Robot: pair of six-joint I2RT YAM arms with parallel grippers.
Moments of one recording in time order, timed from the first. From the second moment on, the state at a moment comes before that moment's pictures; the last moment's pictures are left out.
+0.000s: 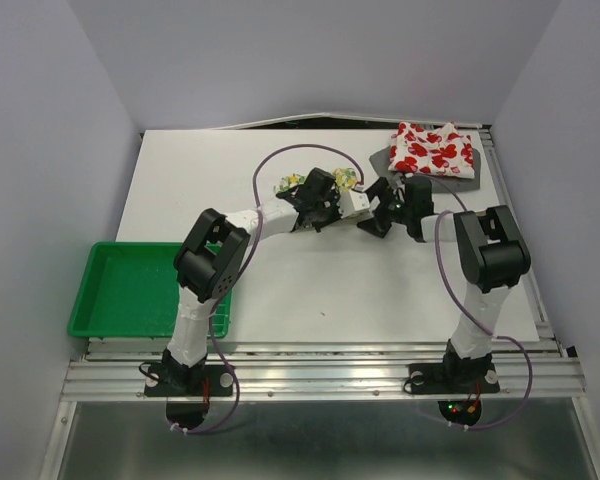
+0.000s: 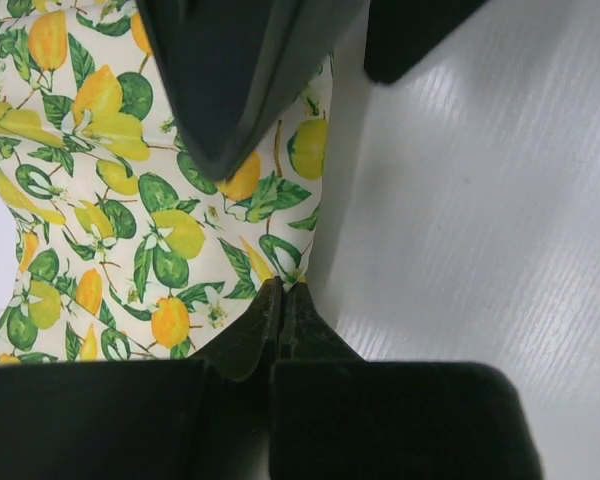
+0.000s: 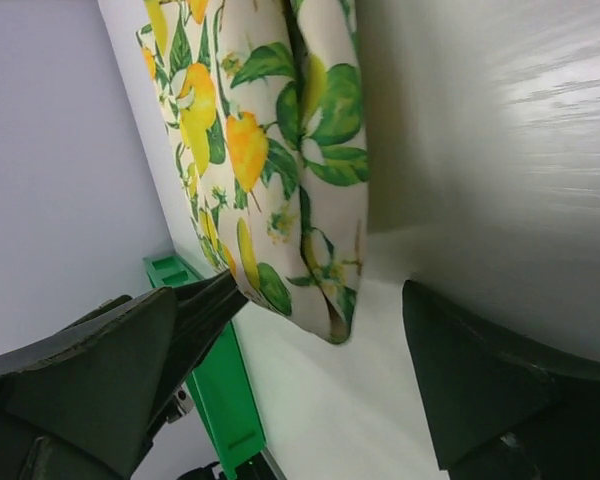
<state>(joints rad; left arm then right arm) -0.69 2.08 1.49 -0.19 0.17 0.65 0.15 1.94 0.98 0.39 -0.61 1.05</state>
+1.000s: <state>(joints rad) -0.67 2.04 1.47 -0.21 0.25 0.58 0.26 2.12 1.23 0.36 -0.38 0.85</state>
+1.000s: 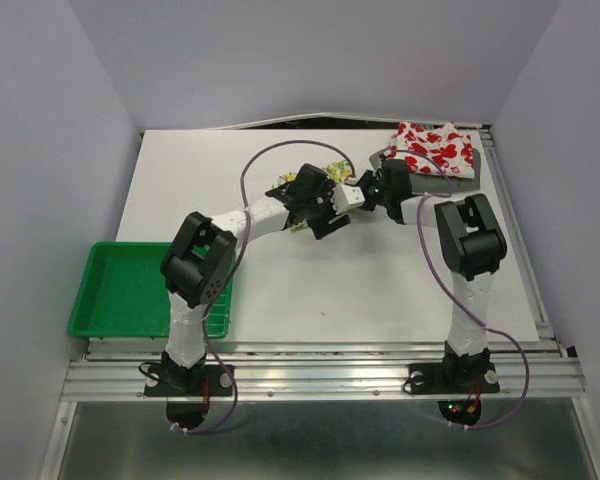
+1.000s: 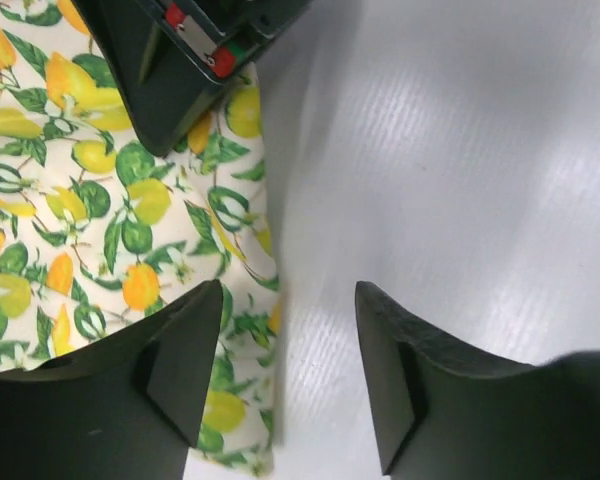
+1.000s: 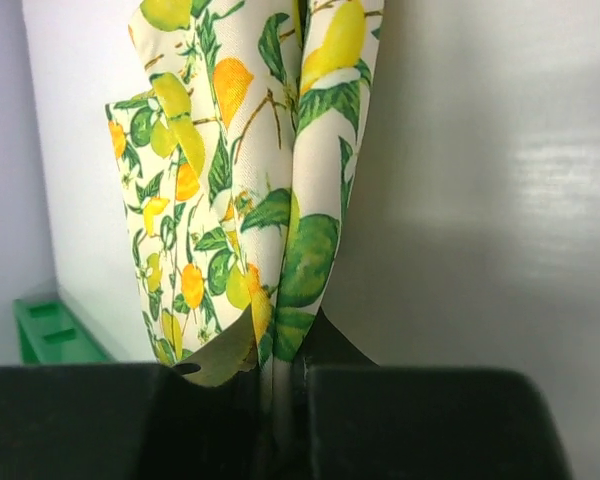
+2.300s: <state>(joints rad) -0.58 1.64 1.28 -0.28 0.37 0.29 0.05 2.11 1.92 -0.24 -0.36 0.18</state>
